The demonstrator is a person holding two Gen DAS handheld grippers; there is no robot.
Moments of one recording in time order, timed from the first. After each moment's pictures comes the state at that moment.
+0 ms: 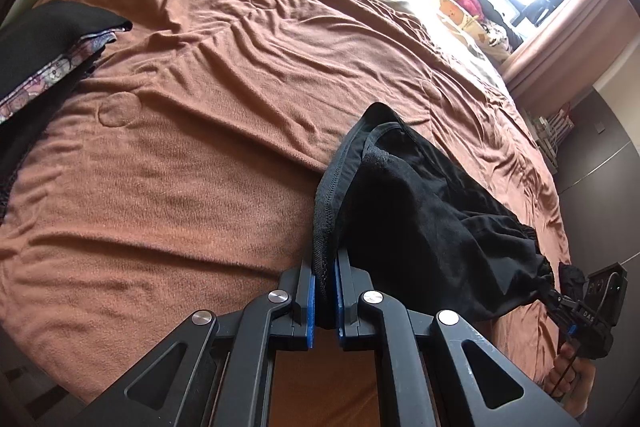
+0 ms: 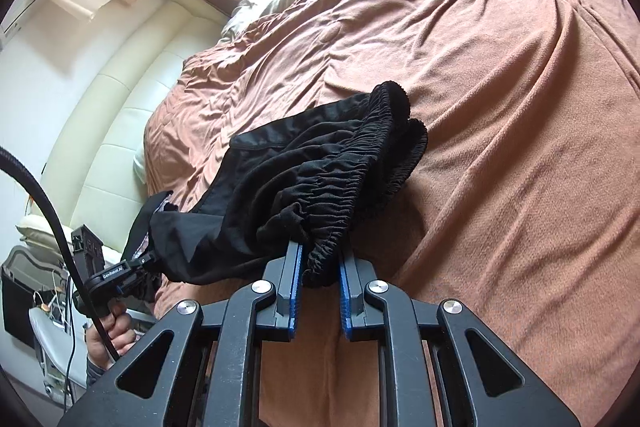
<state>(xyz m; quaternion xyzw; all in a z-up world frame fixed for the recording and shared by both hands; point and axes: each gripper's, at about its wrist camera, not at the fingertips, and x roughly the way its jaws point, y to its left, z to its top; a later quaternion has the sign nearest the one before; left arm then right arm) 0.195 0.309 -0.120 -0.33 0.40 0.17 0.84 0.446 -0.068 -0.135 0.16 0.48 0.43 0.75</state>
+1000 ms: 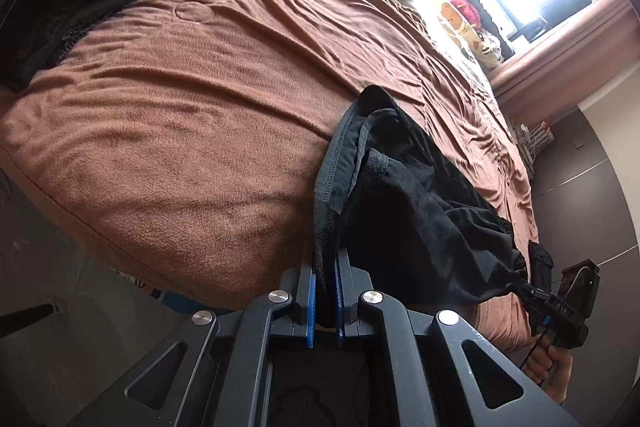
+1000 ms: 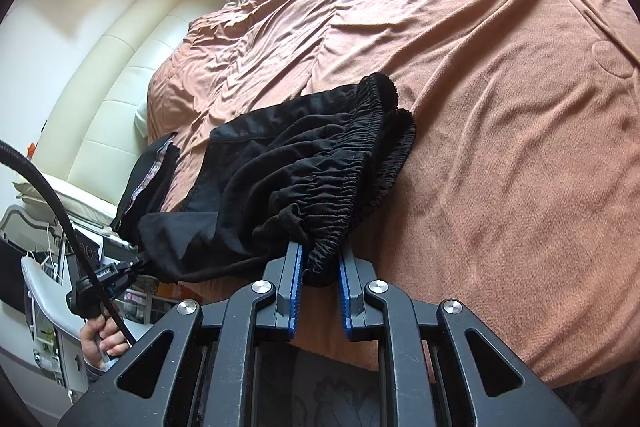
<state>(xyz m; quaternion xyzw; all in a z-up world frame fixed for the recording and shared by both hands) 0.061 0.265 -0.144 -0.40 0.40 0.15 0.82 0.382 -0.097 -0.136 0.11 0.50 0.43 0.74</state>
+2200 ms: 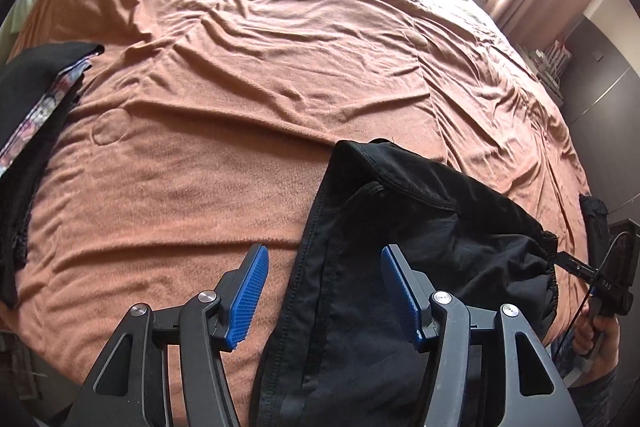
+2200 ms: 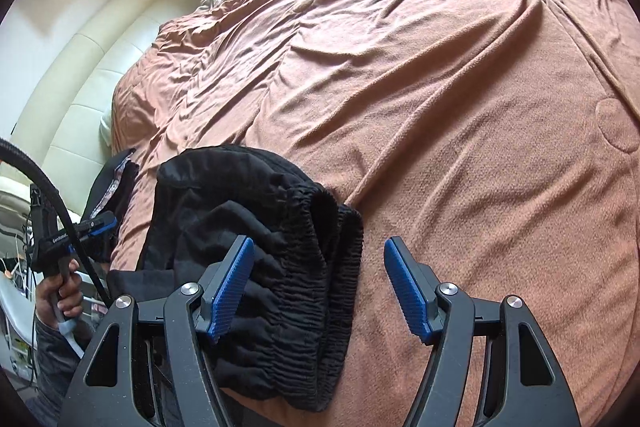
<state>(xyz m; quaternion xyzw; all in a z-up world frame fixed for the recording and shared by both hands) 0.210 0.289 -0.119 -0.23 0.48 0.13 0.83 0.440 -0.068 -0.142 0.07 0.49 0.40 0.77</state>
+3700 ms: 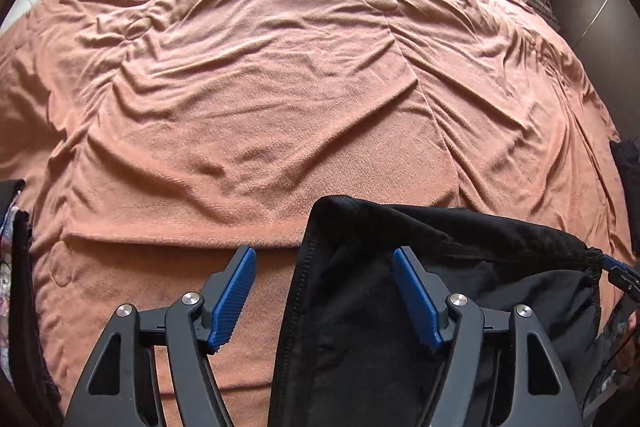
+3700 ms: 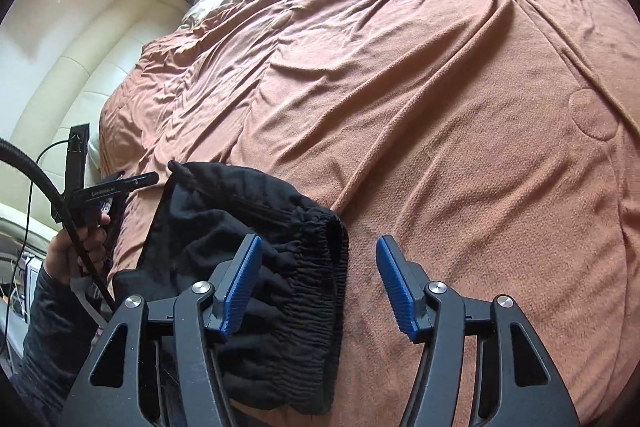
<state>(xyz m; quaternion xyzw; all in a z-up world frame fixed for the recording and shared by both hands) 0.330 0.281 -0.137 -0.11 0.54 0.09 0.83 0.435 -0.085 -0.138 0.10 0.49 0.37 0.78</state>
